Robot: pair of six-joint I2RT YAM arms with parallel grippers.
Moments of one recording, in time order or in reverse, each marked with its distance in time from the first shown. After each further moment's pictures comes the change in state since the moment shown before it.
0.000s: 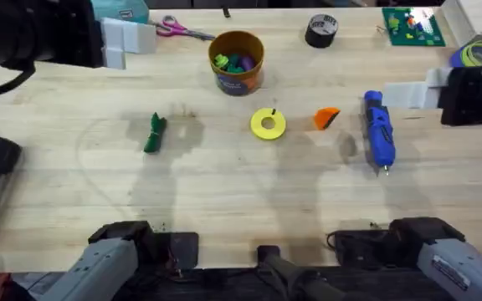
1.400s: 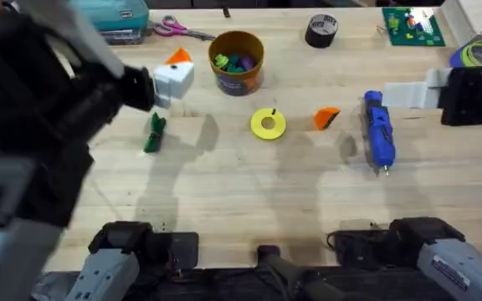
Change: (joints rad) left arm -0.096 -0.298 -0.628 0.724 0.101 0.000; right arm 0.000 0.000 0.000 -0.001 0.000 0.000
